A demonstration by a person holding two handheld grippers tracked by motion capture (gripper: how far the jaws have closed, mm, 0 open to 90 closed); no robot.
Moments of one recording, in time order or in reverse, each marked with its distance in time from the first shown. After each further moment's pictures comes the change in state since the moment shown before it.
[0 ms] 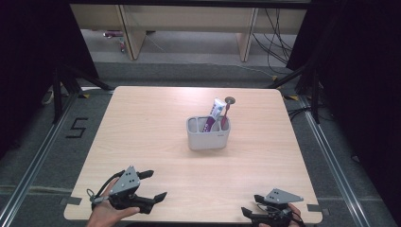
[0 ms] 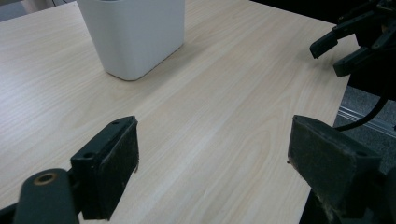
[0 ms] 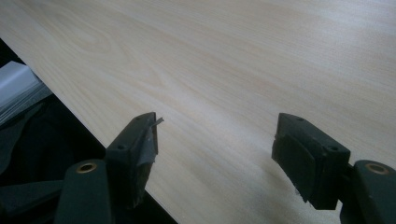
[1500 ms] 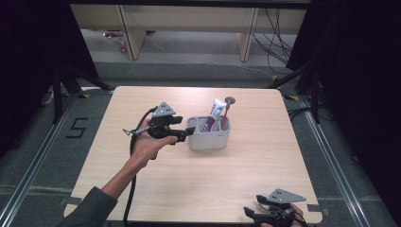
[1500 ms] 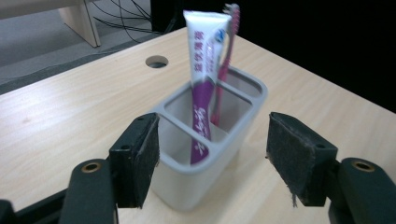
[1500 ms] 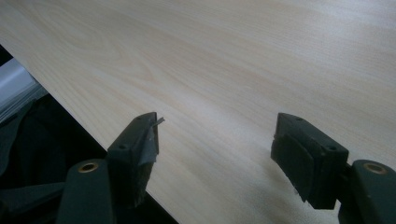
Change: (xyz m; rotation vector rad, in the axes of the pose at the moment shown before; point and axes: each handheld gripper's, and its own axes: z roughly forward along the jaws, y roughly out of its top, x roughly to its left) left arm 0.069 0.138 0.094 -0.007 0.093 -0.096; right arm -0.006 -0.002 -0.004 0.012 -0.024 -0.005
